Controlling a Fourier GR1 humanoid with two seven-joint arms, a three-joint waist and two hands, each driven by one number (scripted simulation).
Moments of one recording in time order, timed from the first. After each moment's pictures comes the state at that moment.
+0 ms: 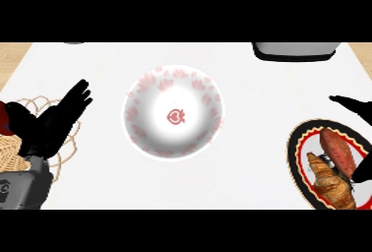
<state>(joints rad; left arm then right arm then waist) -0.20 0.33 0.03 -1.49 0.20 -0.11 0.26 -0.25 -0.70 0.01 -1.64 0.42 0.72 0.51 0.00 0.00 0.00</state>
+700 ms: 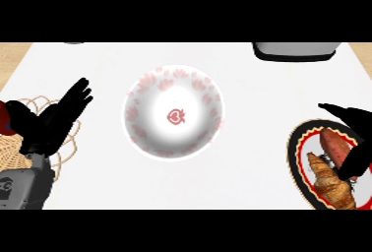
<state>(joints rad) -0.22 0.30 0.07 -1.48 0.16 -0.15 0.25 -0.26 -0.60 0.01 -1.46 0.61 0.70 0.38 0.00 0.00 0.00</state>
